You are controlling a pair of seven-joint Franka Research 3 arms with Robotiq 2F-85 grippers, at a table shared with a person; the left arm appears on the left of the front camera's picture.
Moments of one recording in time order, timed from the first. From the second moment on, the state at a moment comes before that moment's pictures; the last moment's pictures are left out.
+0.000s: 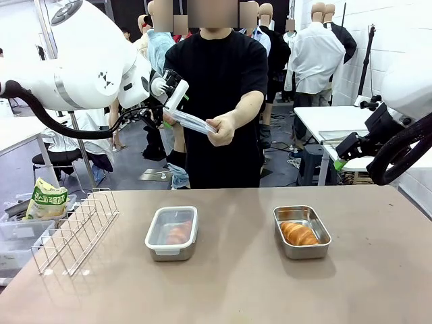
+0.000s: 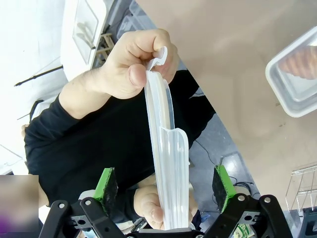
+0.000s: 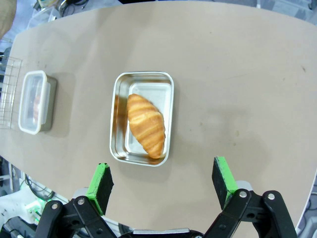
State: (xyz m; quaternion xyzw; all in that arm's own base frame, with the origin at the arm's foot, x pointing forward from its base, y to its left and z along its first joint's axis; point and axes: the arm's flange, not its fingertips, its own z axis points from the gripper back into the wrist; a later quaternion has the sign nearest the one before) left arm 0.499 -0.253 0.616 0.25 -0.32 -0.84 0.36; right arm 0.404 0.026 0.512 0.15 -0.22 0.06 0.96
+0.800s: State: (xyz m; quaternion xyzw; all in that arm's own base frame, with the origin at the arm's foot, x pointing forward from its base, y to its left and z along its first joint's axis) left arm 0.499 -0.253 0.616 0.25 -0.32 -0.84 0.36; right arm 0.404 0.026 0.512 0.15 -0.22 0.06 0.96
